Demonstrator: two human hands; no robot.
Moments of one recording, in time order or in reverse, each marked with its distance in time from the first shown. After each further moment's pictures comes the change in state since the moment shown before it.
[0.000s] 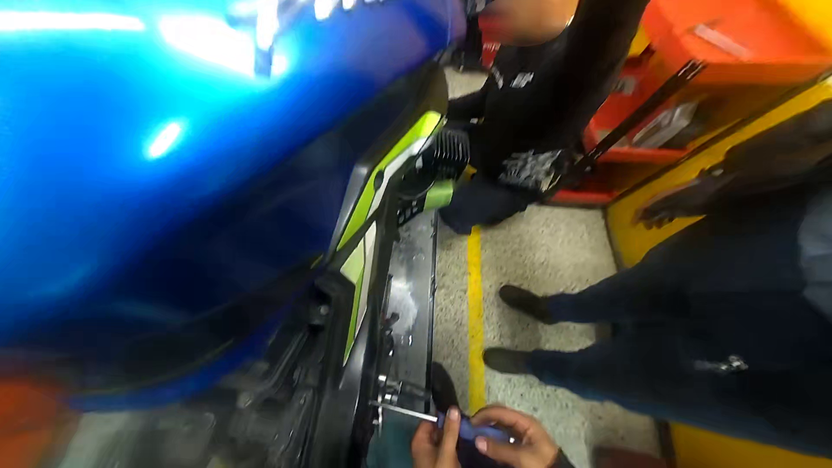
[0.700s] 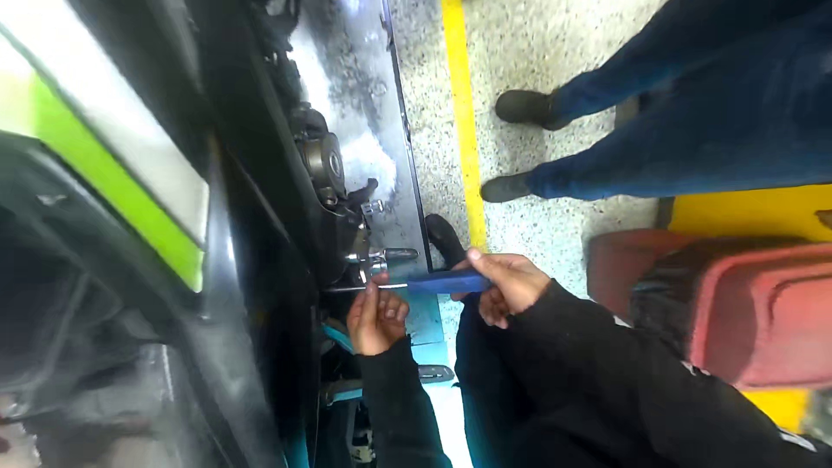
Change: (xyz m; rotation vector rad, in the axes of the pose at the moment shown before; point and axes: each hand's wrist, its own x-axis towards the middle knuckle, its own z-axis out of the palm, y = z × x) left_hand 0.035 0.021 -0.038 -0.188 -0.141 0.073; right_hand 0.011 -0.036 0.002 0.229 0.126 0.701
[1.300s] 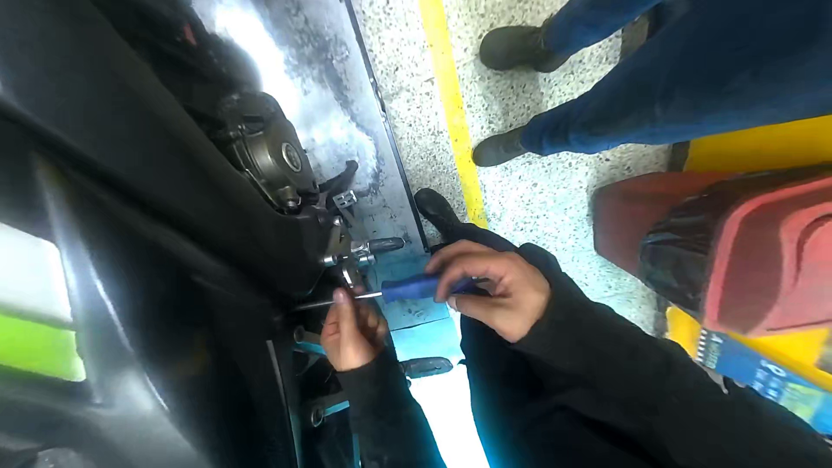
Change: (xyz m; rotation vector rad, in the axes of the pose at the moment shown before) left_hand -0.003 0.008 0.011 0.353 0.190 -0.036; right_hand 0.032 0.046 -0.015 -0.031 -0.122 -0.801
